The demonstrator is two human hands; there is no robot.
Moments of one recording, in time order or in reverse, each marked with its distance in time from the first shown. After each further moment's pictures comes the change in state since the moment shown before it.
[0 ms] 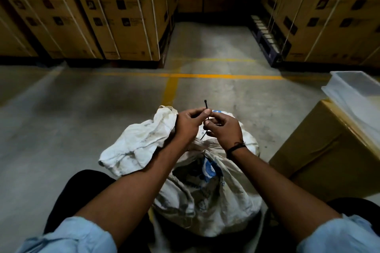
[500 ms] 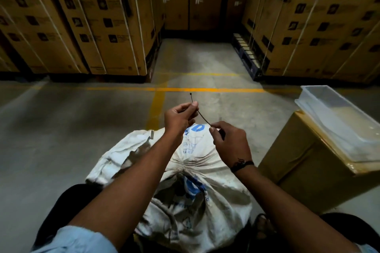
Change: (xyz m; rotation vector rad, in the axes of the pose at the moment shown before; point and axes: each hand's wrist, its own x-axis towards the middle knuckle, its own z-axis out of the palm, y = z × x) left_hand 0.021 0.050 0.031 -0.278 0.071 -0.138; right_hand -0.025 -0.037 -0.058 -0.622 0.221 -0.386
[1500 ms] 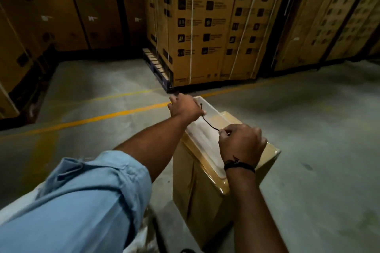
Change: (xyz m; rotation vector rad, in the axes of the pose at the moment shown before) left_hand 0.060 -0.121 0.453 1.434 -0.336 0.406; right_hand 0.060 0.216 -0.263 -0.721 0.511 0.657
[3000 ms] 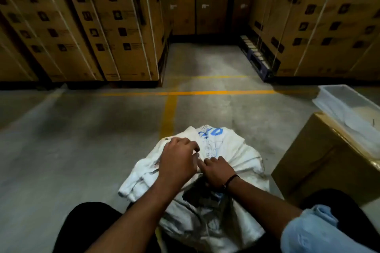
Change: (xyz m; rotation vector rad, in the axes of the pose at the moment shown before) left_hand -0.382 -0.409 -0.199 0.206 0.290 -0.014; right_hand -0.389 -0.204 0.072 -0.164 -0.870 -1.368
